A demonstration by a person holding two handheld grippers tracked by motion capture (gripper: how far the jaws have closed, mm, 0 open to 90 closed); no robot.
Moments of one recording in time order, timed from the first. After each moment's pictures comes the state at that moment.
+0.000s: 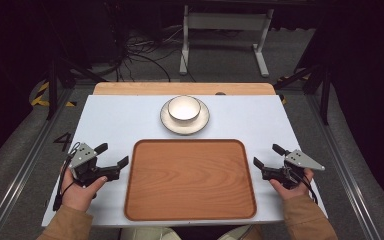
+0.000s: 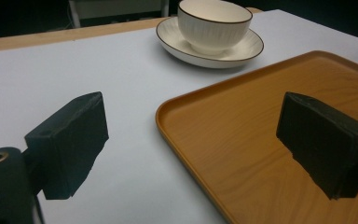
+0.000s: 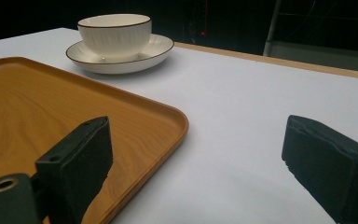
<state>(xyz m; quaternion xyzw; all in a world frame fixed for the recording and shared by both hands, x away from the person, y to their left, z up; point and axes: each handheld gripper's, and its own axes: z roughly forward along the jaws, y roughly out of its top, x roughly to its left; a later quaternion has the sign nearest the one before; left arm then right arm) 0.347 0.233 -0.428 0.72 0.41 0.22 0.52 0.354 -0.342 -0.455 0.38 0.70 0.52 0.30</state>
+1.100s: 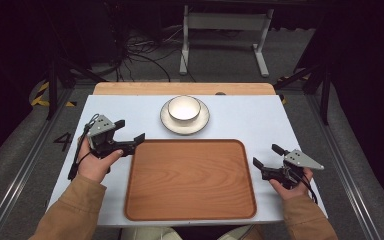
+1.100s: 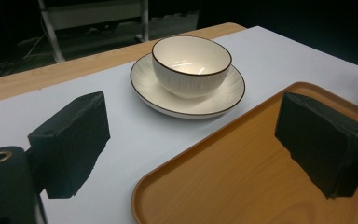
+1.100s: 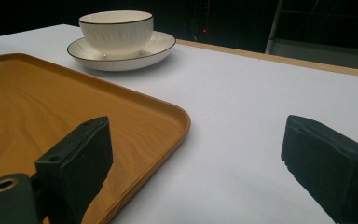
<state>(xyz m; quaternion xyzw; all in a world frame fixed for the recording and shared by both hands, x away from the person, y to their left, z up) 0.404 0.189 -0.381 0.74 0.37 0.20 0.52 0.355 -0.342 -0.454 0.38 0.71 0.52 0.30</state>
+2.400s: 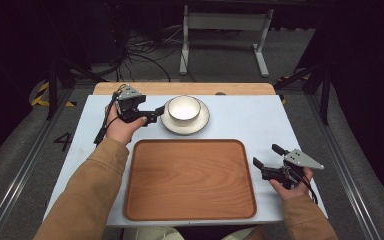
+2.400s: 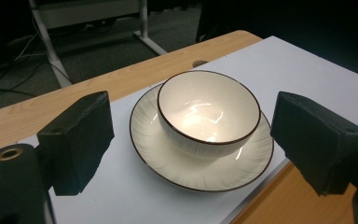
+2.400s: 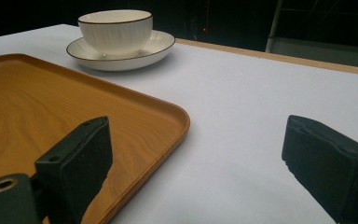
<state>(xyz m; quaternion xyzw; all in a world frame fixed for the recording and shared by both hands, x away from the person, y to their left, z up) 0.492 0.139 -0.361 0.75 0.37 0.19 0.50 0.356 -0.342 -0.454 0.38 0.71 0.51 0.30</state>
